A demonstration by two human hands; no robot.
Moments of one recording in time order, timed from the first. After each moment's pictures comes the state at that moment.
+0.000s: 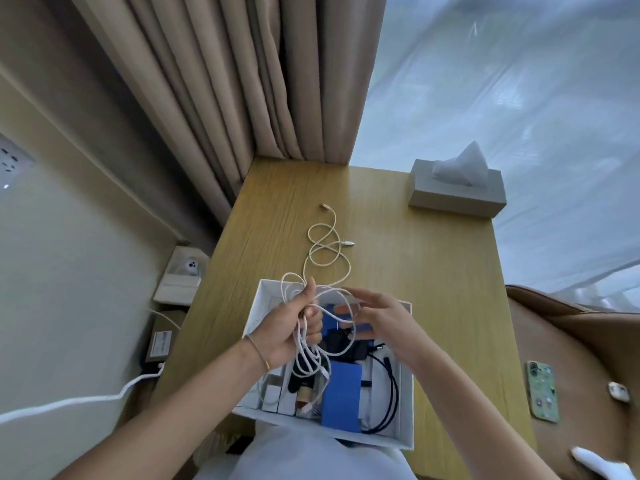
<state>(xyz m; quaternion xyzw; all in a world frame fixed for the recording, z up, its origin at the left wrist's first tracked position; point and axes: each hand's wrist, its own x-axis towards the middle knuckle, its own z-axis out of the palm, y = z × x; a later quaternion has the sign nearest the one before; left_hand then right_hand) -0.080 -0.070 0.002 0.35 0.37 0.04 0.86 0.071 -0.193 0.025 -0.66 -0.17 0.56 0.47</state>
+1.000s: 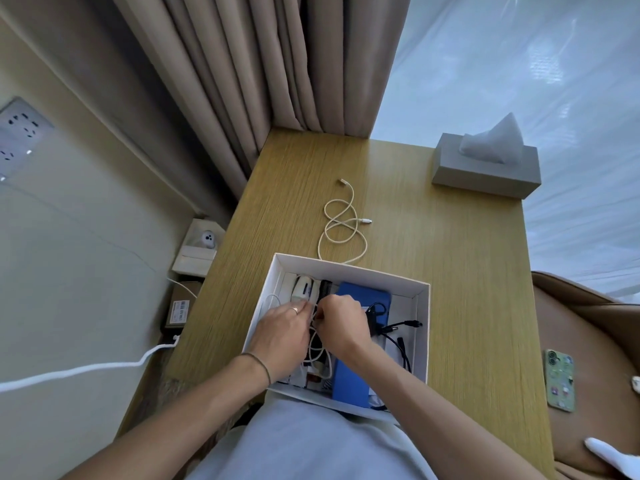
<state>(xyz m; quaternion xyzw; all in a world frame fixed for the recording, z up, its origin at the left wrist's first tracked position) -0.138 -0.094 -0.046 0.94 0.30 -0.02 0.15 -0.011 -0.158 -0.046 -0.83 -0.45 0.28 0.15</state>
